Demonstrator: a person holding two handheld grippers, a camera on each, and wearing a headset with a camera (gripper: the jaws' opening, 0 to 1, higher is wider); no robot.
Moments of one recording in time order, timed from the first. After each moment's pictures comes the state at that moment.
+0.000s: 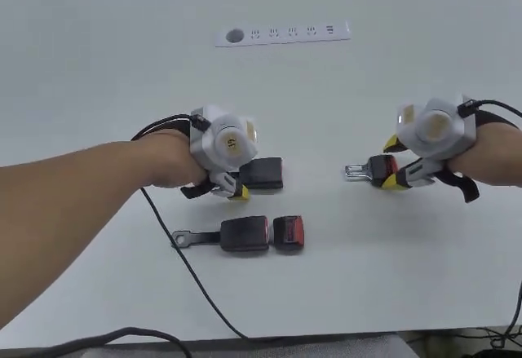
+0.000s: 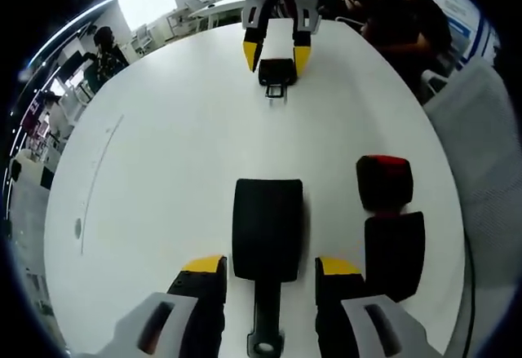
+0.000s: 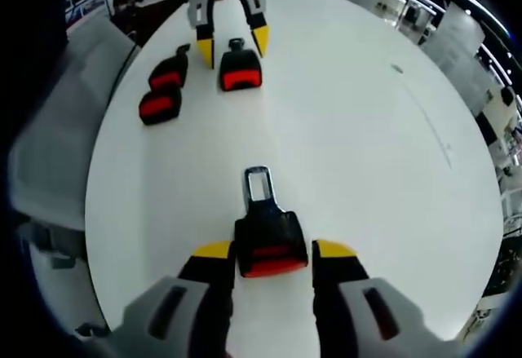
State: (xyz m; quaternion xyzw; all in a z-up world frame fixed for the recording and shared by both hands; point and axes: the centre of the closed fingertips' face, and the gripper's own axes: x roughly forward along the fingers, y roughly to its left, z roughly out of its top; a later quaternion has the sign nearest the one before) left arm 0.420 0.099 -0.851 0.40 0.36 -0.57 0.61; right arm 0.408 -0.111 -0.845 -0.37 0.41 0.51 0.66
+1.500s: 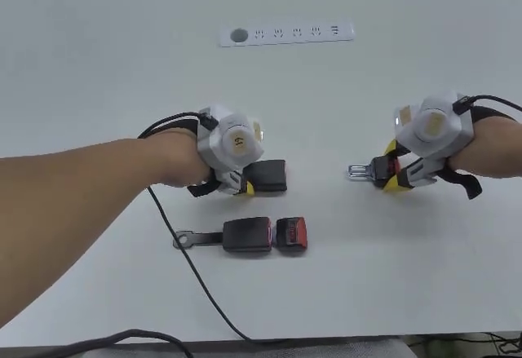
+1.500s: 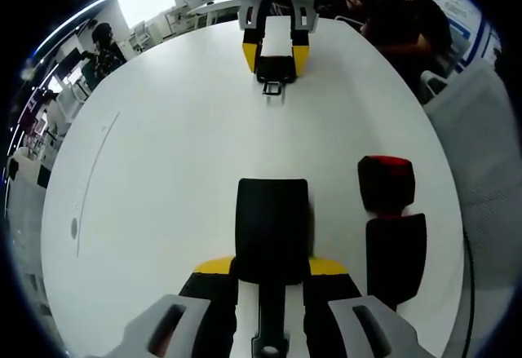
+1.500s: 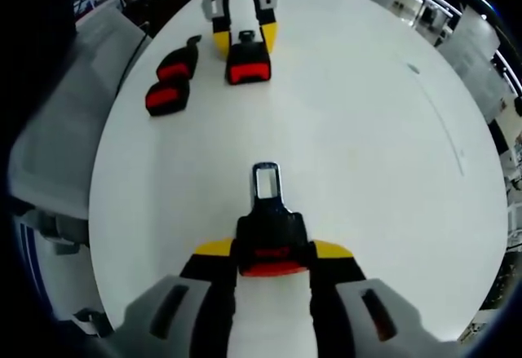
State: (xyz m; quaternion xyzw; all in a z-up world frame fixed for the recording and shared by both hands) left arm 0.418 0.096 -0.850 0.40 0.37 -0.58 0.61; right arm 0.409 -0.112 -0.847 -0.38 0.42 0.53 0.63
